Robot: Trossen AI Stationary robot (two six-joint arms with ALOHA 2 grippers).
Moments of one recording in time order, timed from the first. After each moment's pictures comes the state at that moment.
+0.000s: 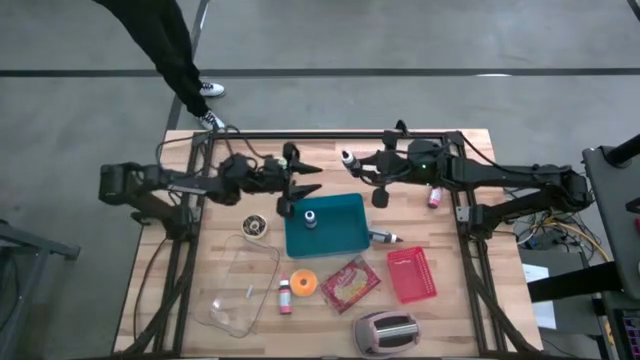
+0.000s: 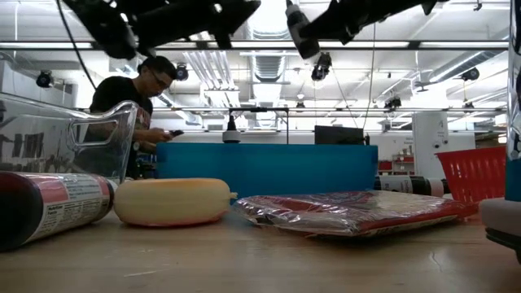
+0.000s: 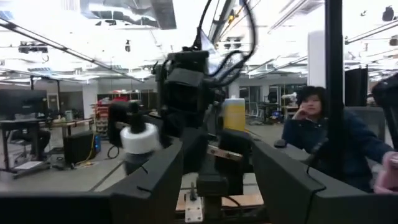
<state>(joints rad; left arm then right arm) 0.22 1.46 0.70 1.07 0.29 -0.04 -0.18 1.17 0.90 0.02 0.07 -0.22</state>
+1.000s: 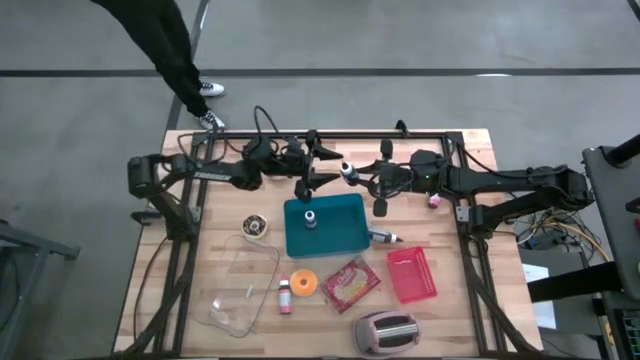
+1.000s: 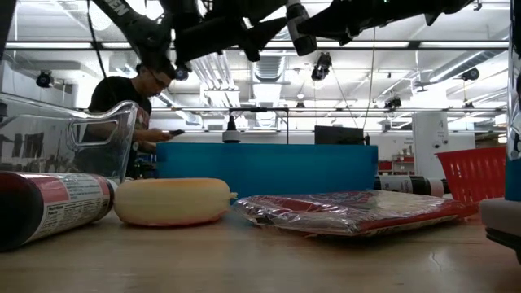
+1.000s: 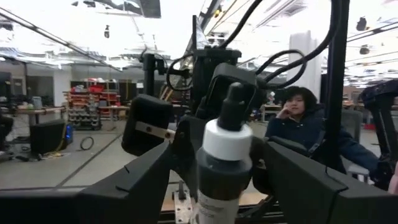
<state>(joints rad) 0.32 1.68 0.92 1.06 0.50 -0.14 -0.14 1.16 0.79 0.23 0.05 -0.24</state>
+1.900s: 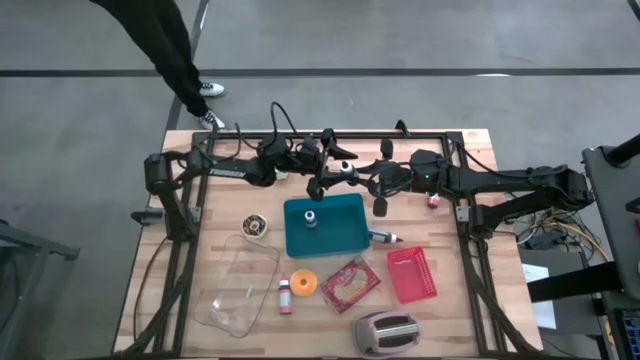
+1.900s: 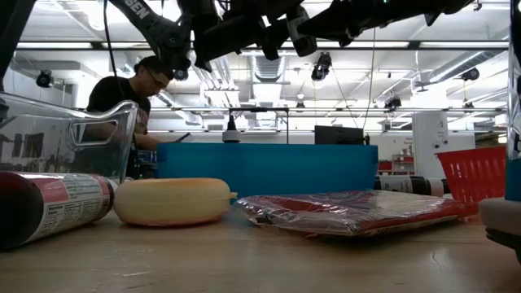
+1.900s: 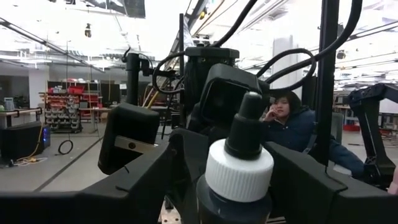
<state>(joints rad) 0.31 1.80 1.07 1.05 0.55 -0.17 -0.14 1.16 0.79 0.22 0.05 -0.21</state>
